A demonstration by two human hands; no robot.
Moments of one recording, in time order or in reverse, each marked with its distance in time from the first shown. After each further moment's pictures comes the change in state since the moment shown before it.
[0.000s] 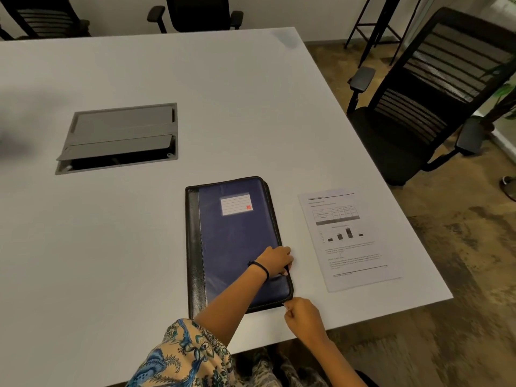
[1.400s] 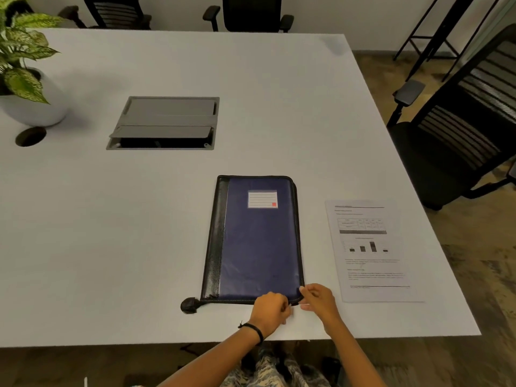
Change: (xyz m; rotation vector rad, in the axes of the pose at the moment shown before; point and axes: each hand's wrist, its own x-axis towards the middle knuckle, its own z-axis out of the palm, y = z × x) left_hand -0.101 0.057 0.075 -0.637 0.230 -0.474; right_hand 0.035 0.011 -0.015 0.661 -0.034 0.315
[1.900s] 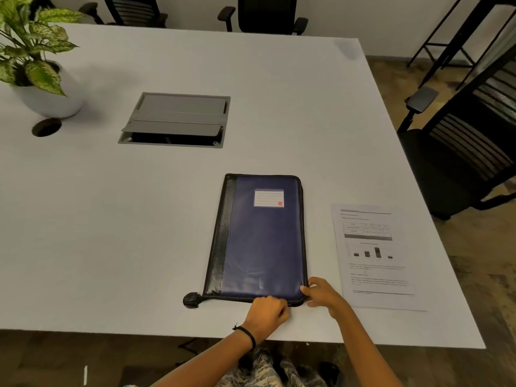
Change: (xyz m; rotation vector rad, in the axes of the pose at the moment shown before) left_hand -0.010 -0.009 0.003 0.201 0.065 0.105; right_hand 0.014 -0.036 -0.012 -0.341 -0.277 0.038
